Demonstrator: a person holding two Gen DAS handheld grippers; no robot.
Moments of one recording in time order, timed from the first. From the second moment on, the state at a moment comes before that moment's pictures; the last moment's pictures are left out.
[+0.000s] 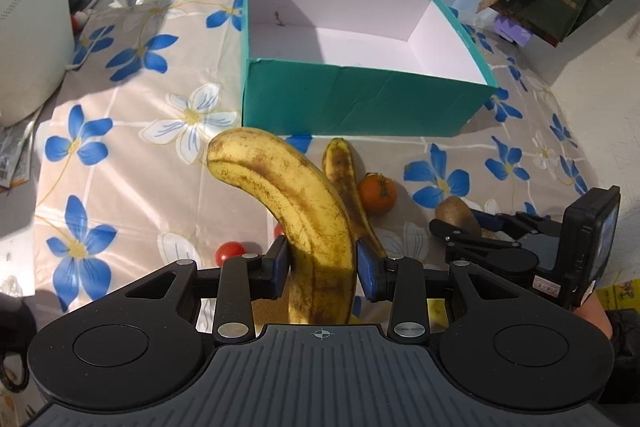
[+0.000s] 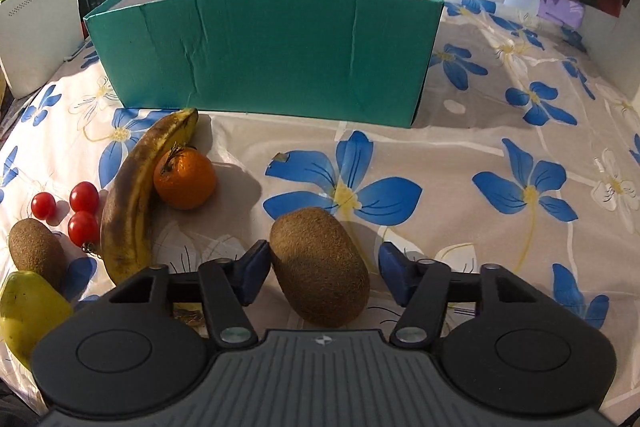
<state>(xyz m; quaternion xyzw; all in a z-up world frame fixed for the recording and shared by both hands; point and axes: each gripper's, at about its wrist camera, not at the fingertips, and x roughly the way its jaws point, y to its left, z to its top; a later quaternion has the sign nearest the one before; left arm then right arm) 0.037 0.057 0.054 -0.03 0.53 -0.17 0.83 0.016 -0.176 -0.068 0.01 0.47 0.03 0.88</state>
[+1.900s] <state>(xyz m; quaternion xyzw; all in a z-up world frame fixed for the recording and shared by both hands) 0.229 -0.067 0.017 0.08 0.45 -0.11 0.88 -0.036 -0.185 0.021 0.09 0.32 -0.07 0.94</state>
